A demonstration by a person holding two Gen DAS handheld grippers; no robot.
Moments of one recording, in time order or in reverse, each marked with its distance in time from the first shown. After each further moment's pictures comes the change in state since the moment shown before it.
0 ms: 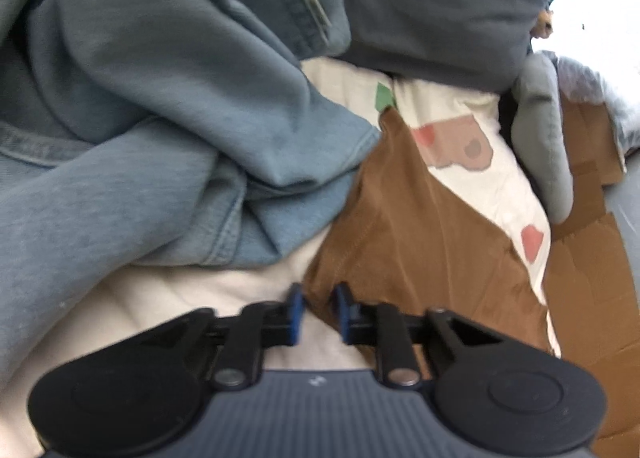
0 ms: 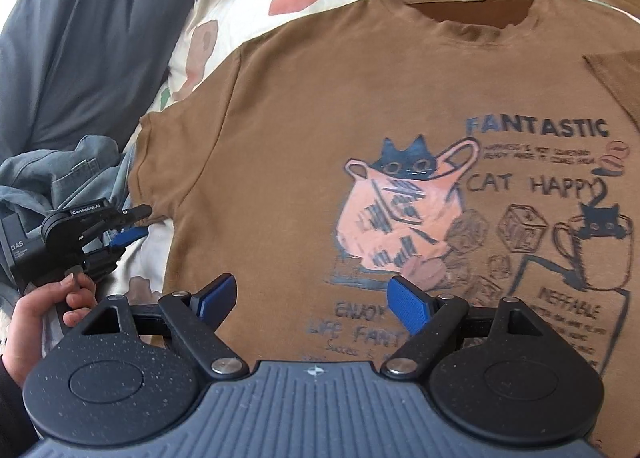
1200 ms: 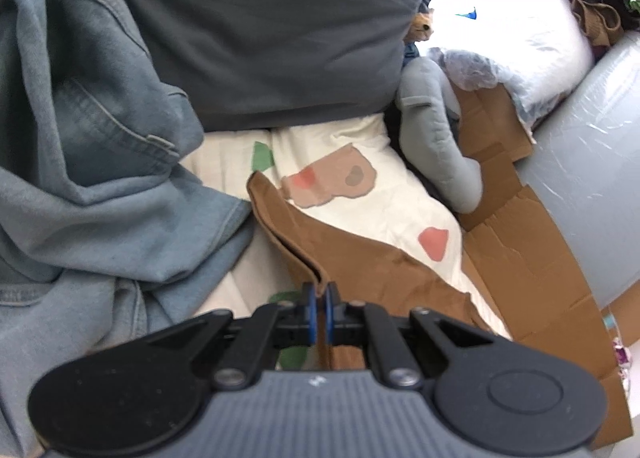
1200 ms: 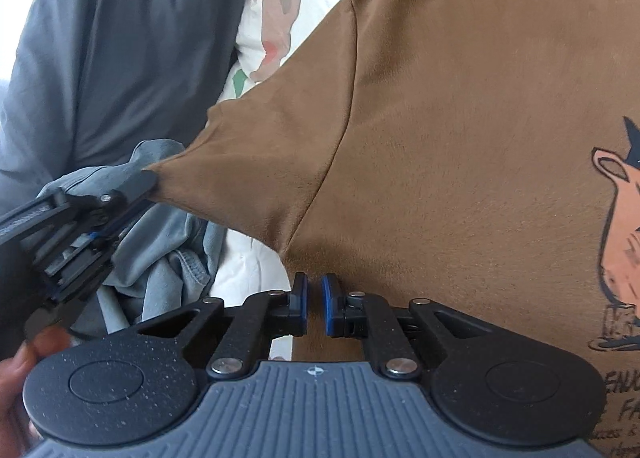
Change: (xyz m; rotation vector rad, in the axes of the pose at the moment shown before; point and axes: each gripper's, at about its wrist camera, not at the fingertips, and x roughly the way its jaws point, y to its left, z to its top) left arm -0.056 -0.077 0.023 0.232 -0.044 -0.159; right arm 0.095 0.080 0.029 0.121 0.051 0.245
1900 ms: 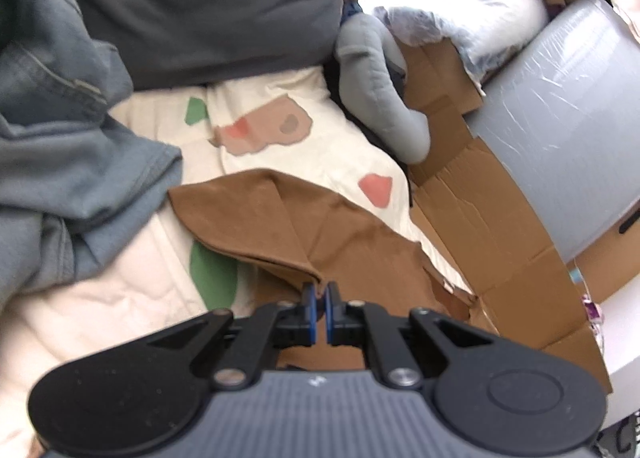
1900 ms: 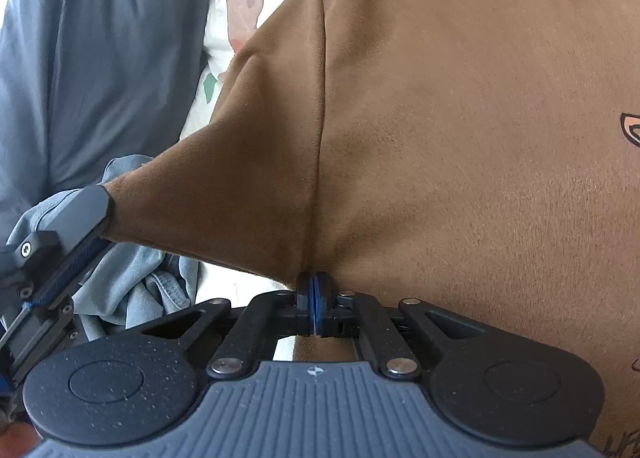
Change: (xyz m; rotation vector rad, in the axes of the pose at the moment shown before) left arm 0.005 -0.034 -0.039 0.058 0.092 -0.123; right arm 0.030 -0.013 -0.002 0.075 -0.016 -0.007
